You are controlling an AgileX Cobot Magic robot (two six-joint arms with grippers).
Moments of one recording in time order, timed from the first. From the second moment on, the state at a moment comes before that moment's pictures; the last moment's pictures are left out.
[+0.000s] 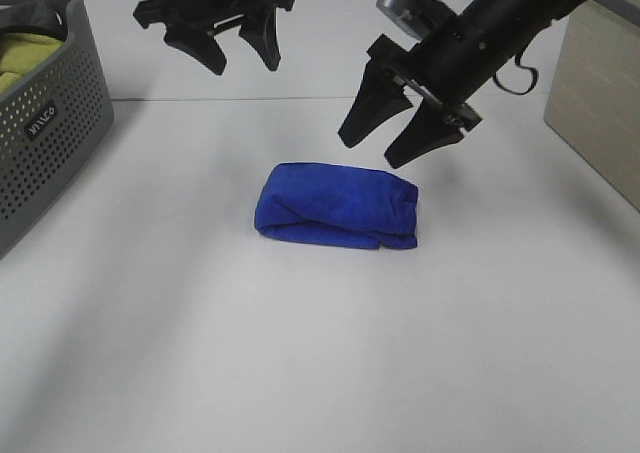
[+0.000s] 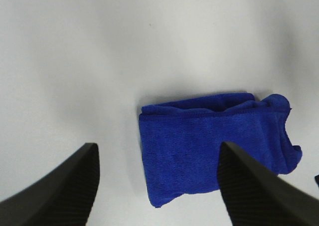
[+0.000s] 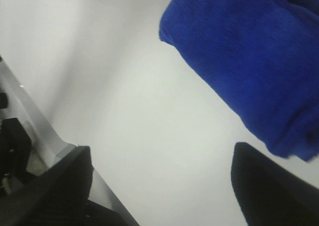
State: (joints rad) left arm -0.37 2.31 -2.32 -0.22 1.21 -0.10; right arm 0.22 2.08 -1.64 0.72 1.22 -0.39
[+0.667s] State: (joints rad) left arm -0.50 1.69 -1.65 -0.03 1.21 -0.15; right arm 0.22 1.58 -1.33 0.26 1.22 -0.14
